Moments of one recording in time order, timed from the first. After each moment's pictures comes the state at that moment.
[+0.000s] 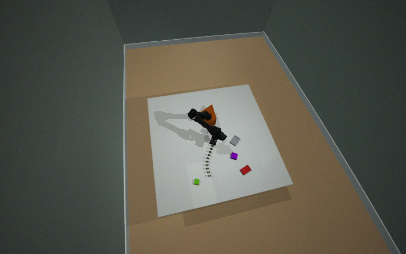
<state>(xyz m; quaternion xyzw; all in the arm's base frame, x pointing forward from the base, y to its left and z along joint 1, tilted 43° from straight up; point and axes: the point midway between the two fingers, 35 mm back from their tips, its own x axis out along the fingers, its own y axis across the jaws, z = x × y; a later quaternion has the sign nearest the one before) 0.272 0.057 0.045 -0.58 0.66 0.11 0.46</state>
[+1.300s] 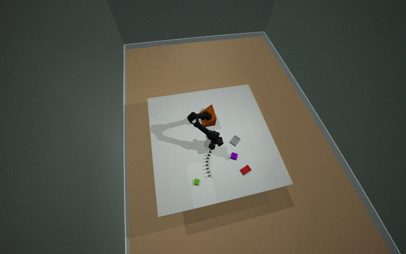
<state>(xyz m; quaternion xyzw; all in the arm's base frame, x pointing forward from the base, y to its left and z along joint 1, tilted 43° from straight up) 0.289 0.000 -0.010 -0.58 0.66 0.11 0.46</state>
